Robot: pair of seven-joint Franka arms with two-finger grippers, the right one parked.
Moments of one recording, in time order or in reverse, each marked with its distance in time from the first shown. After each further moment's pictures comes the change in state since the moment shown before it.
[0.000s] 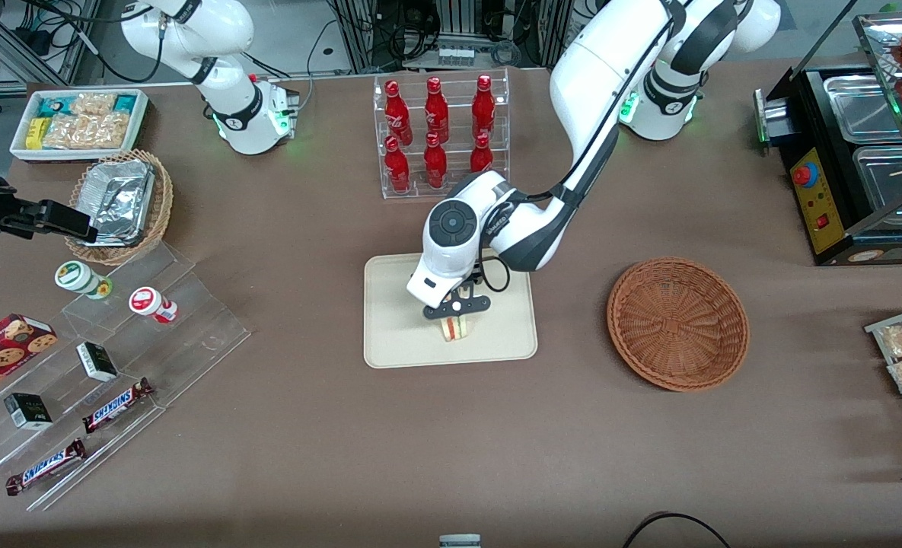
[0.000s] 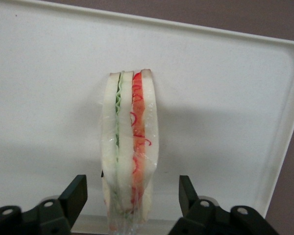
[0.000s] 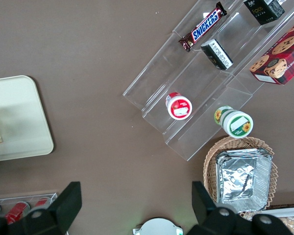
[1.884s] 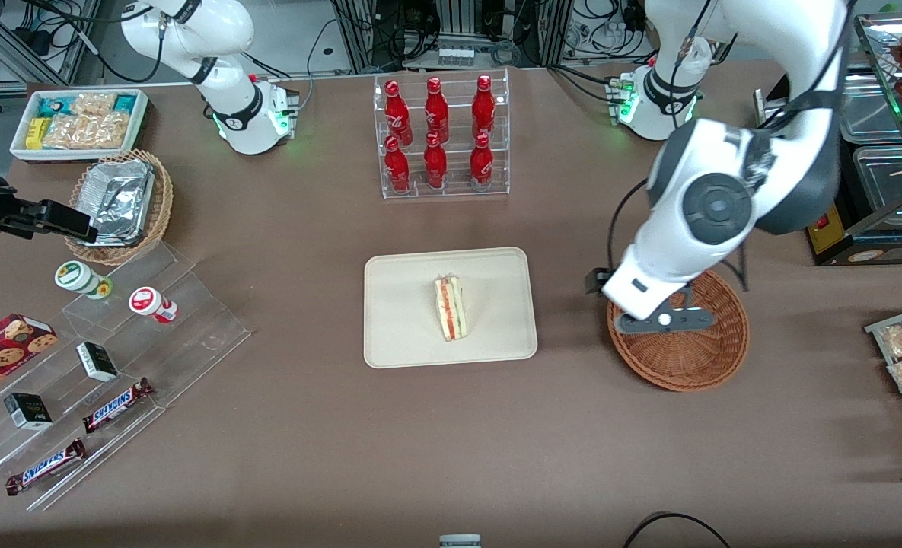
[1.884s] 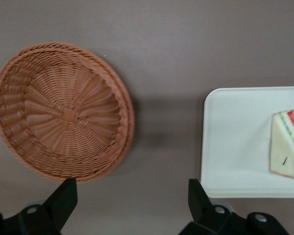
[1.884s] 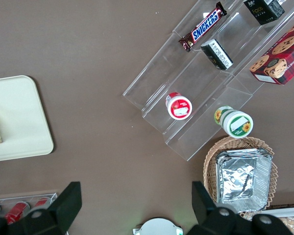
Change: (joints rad) arm 0.341 -0.489 0.134 -0.226 0.022 -0.401 0.595
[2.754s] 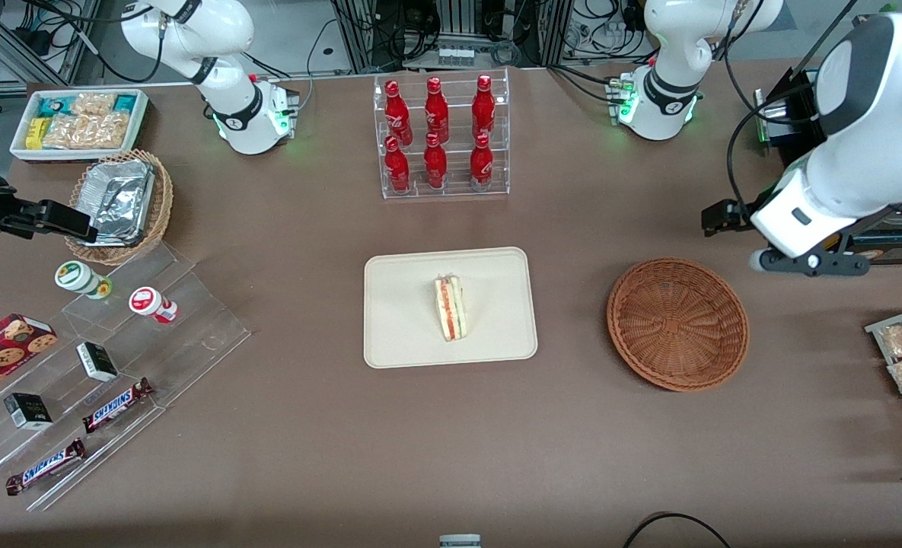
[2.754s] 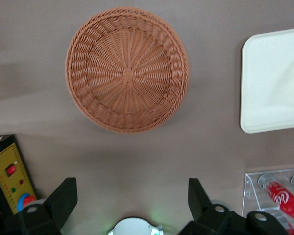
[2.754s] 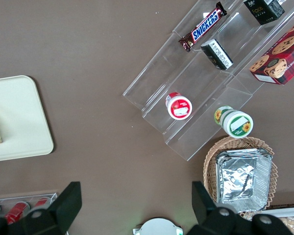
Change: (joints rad) arm 0.378 -0.231 -0.181 -0.034 -0.008 -0.272 0.305
